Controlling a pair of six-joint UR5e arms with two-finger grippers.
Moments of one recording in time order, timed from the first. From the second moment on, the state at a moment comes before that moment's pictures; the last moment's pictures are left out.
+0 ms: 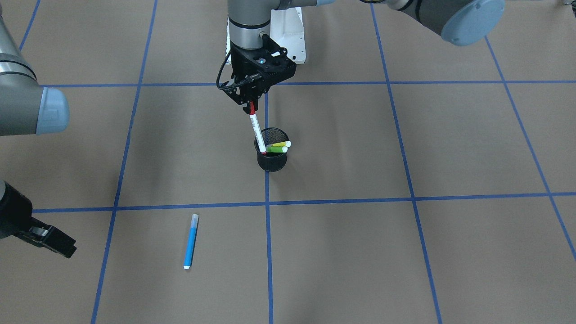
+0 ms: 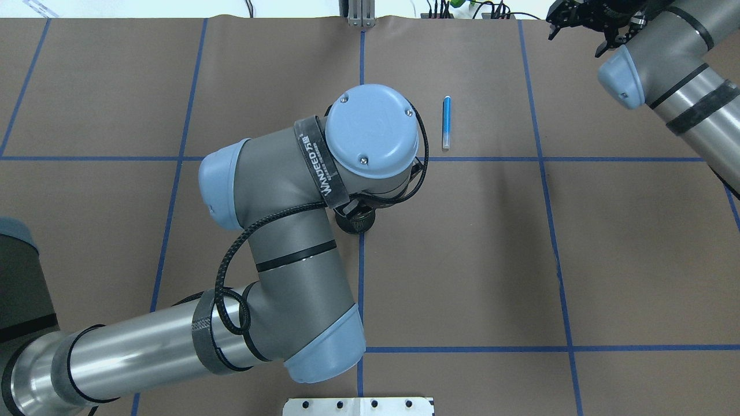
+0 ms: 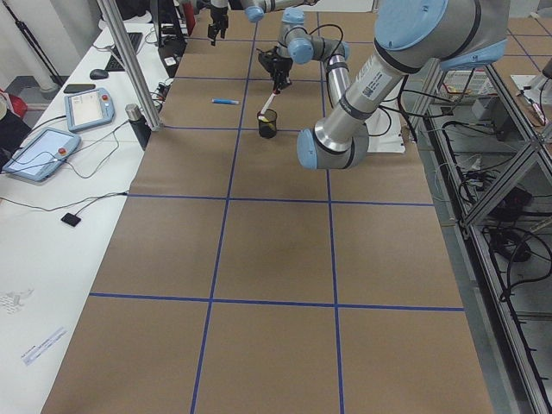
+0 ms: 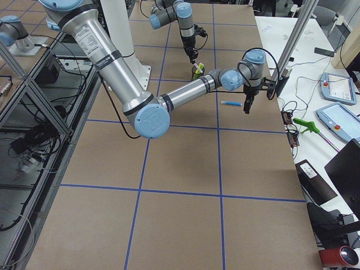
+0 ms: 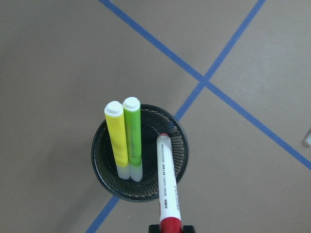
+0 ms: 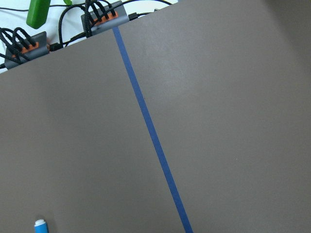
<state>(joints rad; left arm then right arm) -0.47 -2.57 -1.70 -1.33 -1.71 -1.86 1.16 -0.94 1.40 -1.45 2.16 1.05</state>
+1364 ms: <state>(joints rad) -0.51 -2.69 -1.15 -2.02 -1.24 -1.68 1.23 -0.93 1.56 -1.94 2.16 0.48</state>
